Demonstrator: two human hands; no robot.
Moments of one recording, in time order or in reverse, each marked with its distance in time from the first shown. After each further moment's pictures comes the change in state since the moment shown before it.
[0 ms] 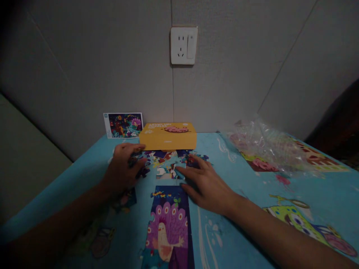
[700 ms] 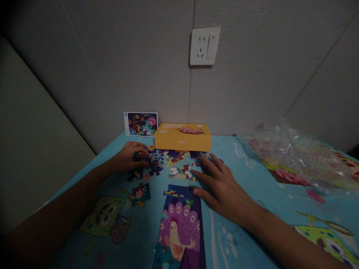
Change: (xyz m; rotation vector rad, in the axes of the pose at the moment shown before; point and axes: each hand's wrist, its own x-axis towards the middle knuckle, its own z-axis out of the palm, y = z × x) left_hand 0.021 -0.057 -0.031 -0.063 -0.318 -0.093; right_hand -0.009 0.017 0.012 -0.150 0.059 -0.012
